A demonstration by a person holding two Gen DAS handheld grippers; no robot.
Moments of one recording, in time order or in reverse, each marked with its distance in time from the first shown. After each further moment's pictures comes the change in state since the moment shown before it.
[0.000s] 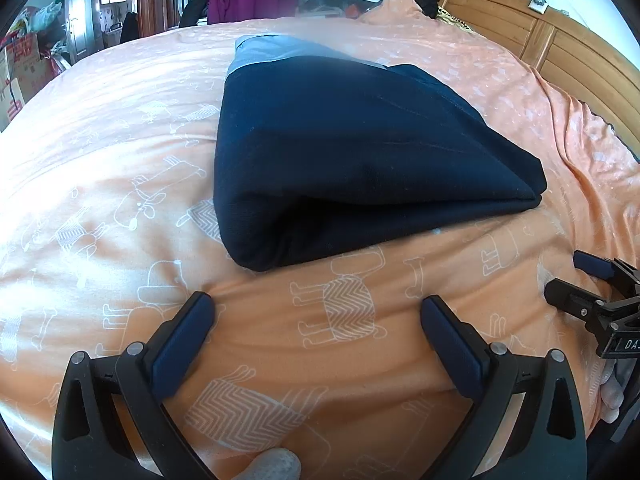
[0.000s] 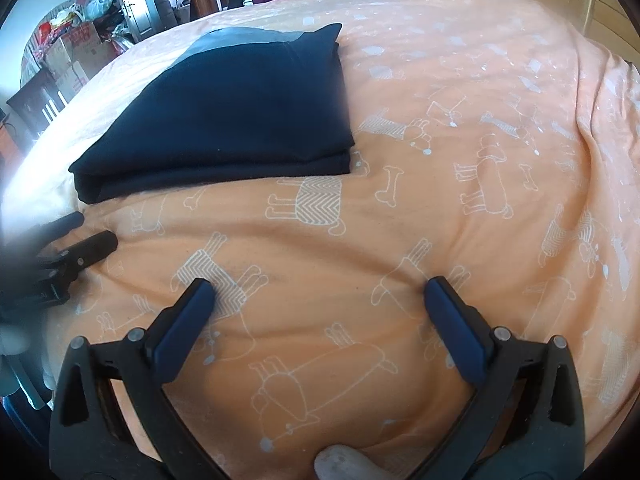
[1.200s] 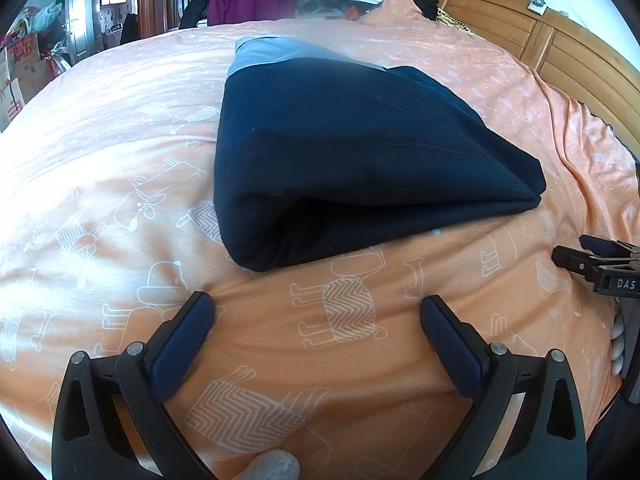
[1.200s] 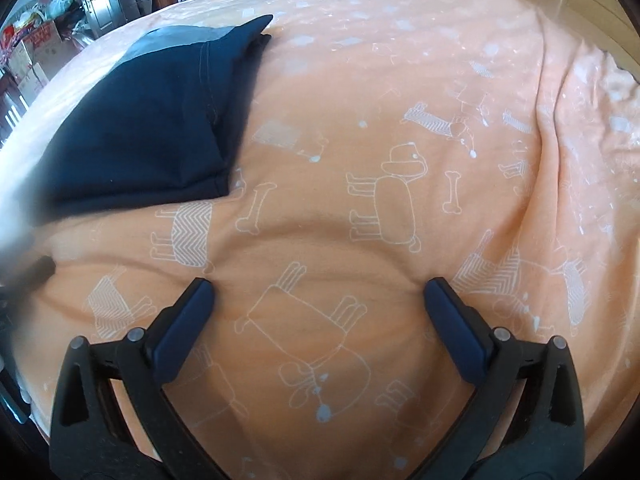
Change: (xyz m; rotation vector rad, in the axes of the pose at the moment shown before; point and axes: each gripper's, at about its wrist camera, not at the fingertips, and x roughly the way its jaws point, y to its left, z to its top) left arm -0.001 -0.002 -0.001 -0.005 -0.007 0.000; right arm 0.010 -0.051 0.020 0.047 0.063 -0.133
